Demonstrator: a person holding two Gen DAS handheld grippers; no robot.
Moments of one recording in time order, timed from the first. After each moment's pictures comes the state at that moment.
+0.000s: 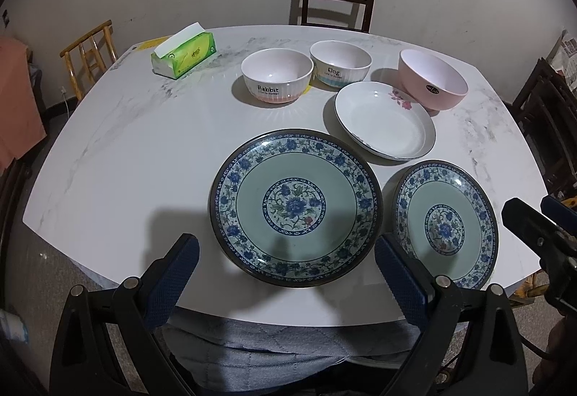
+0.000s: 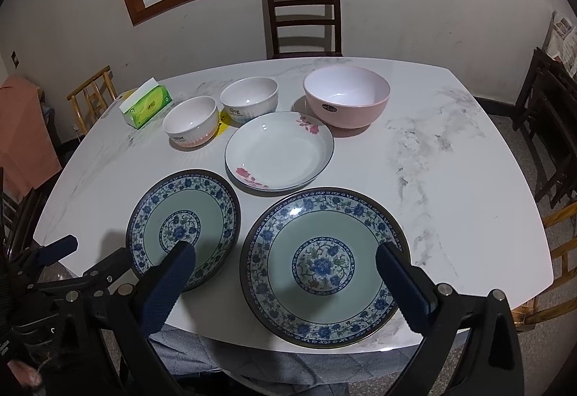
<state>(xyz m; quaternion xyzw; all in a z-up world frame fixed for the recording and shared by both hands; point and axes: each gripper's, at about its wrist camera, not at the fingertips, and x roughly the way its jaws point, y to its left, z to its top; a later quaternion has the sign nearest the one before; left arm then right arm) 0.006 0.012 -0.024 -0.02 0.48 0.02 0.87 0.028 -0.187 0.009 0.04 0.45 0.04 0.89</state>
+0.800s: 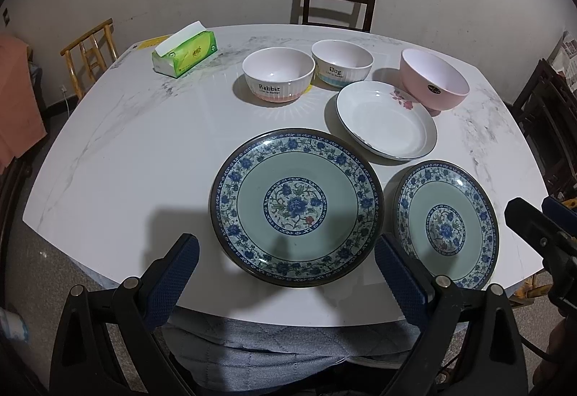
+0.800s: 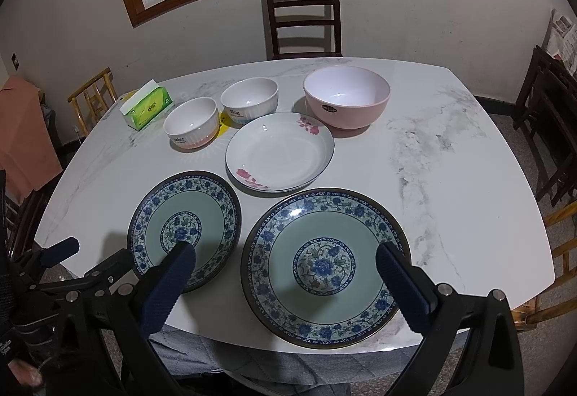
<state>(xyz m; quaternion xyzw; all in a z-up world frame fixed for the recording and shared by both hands) 0.006 0.012 -0.024 -0.02 0.48 0.02 0.87 0.028 -0.185 0.010 0.04 0.45 0.04 0.89</state>
